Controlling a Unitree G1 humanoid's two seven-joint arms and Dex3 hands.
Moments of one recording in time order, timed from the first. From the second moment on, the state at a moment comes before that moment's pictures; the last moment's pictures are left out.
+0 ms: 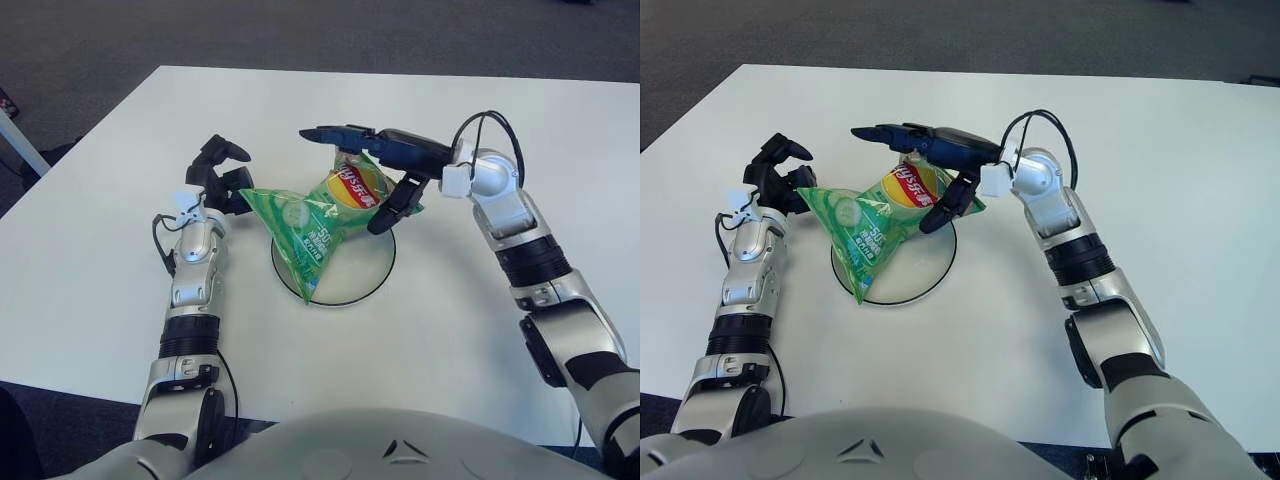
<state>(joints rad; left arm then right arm) -0.26 0.09 0.18 0.19 -0.13 -0.17 0.01 -0.69 -0.39 0.26 0.19 -0.05 -0.52 0.76</state>
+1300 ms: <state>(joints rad) -0.27 0.09 0.19 0.20 -0.13 -0.17 0.01 -0.77 -0.54 0.11 0.33 -0.03 -0.51 0.74</state>
